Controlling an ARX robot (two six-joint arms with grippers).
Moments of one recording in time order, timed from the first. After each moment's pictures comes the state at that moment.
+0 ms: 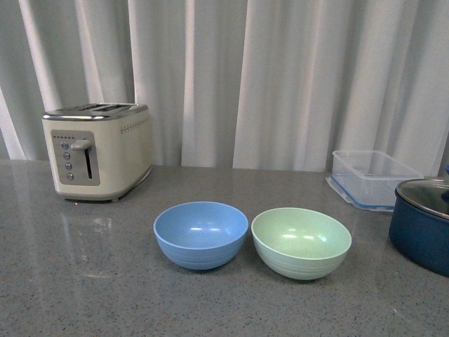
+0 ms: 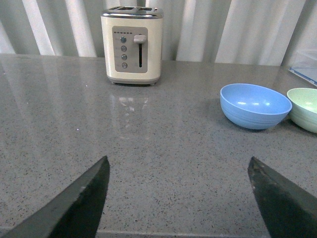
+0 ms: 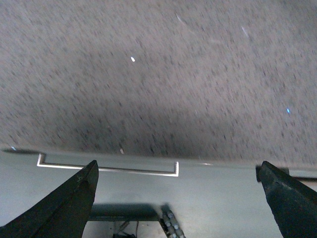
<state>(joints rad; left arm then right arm) 0.00 0.00 0.02 0.00 0.00 0.00 0.05 0.75 0.44 -0.44 0.04 0.01</state>
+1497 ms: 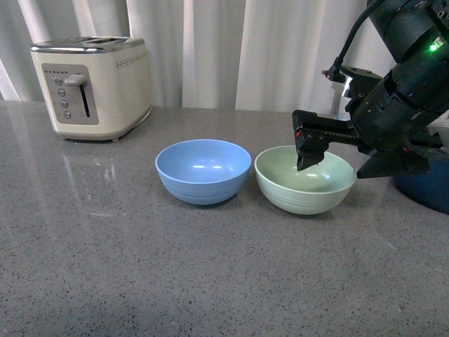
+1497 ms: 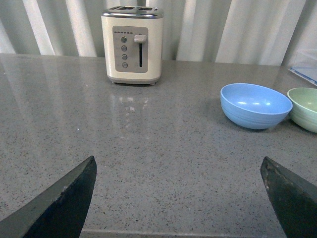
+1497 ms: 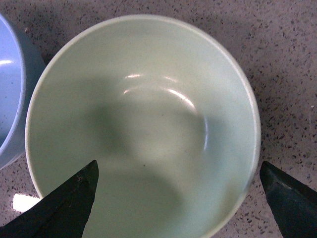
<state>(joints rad) 0.00 0.00 0.02 0.00 0.00 0.00 0.22 1.95 1.48 -0.44 -0.08 0.21</state>
